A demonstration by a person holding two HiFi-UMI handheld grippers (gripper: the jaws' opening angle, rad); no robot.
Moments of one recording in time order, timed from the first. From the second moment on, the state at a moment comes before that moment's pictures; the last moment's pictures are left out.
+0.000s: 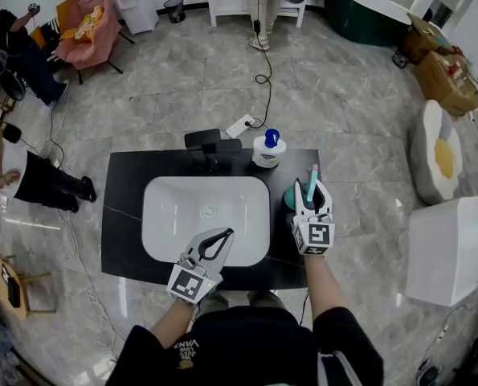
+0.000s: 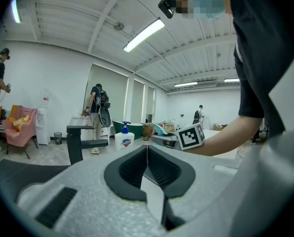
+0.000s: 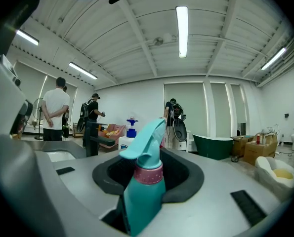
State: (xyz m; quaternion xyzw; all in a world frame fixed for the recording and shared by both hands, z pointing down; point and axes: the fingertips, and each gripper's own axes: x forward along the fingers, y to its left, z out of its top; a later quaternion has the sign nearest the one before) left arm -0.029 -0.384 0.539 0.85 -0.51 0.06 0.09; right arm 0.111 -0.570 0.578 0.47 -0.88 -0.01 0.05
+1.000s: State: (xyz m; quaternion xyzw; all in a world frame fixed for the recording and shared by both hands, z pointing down) left arm -0.034 -0.361 0.513 0.89 -0.45 0.05 0.06; right arm 0.131 -0.479 0.541 0.53 -0.85 0.01 0.05
